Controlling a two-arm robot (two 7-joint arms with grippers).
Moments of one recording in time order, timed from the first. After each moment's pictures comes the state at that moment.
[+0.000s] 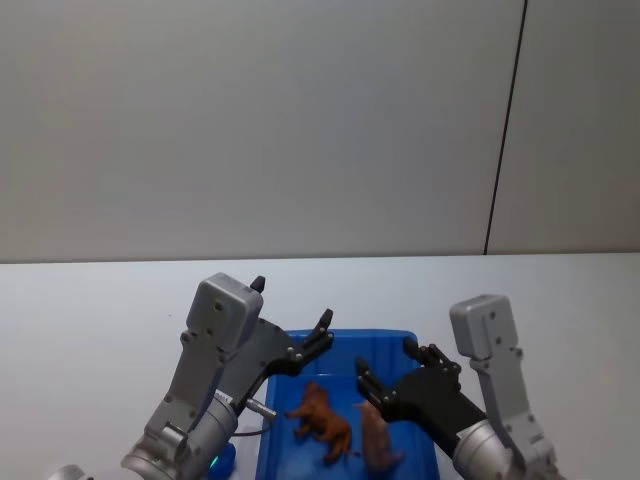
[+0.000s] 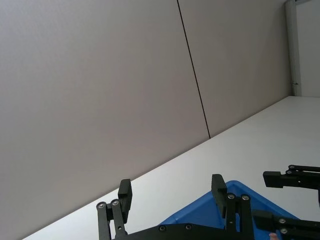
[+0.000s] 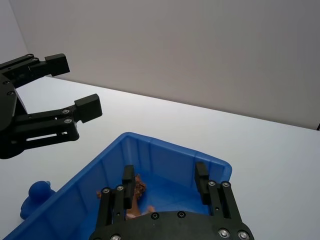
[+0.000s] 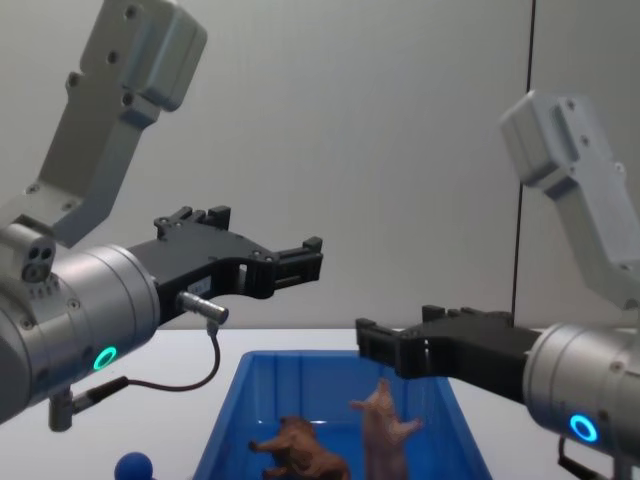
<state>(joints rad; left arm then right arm) -0.24 0.38 0.45 -1.63 -0.20 0.01 -0.01 0.13 0.05 -0.33 -1.58 0.07 0.21 0.17</state>
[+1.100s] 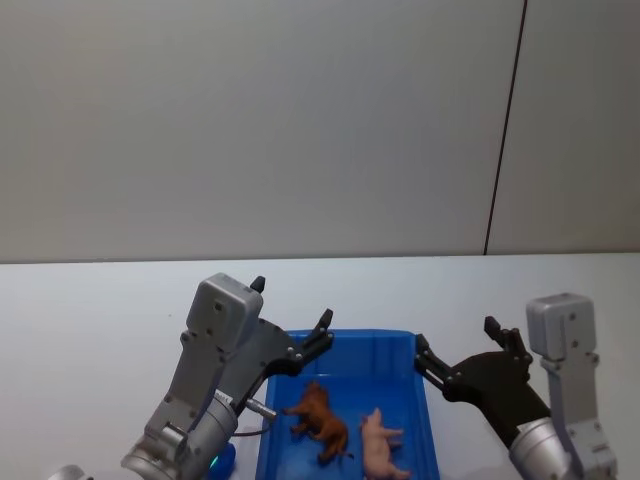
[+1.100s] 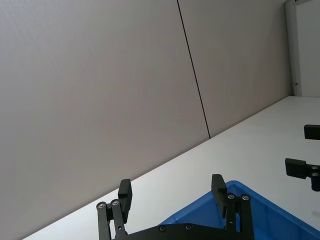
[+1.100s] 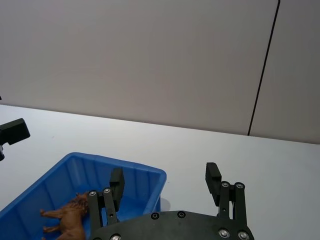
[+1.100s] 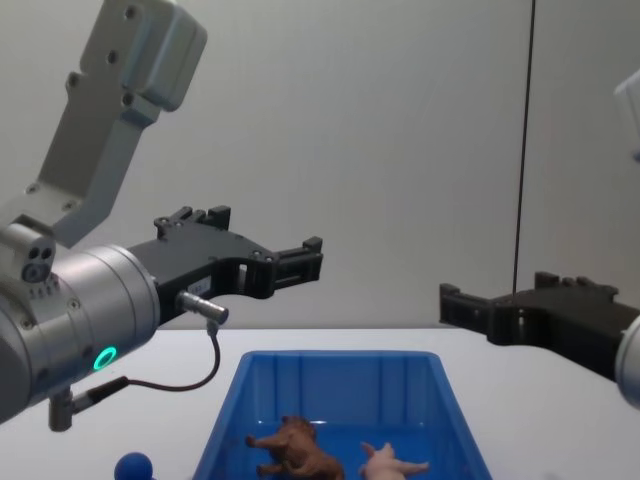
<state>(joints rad) -0.24 0.38 0.45 -1.63 -0.20 0.01 -0.01 0.07 0.10 -0.29 -1.65 0.10 0.13 0.02</state>
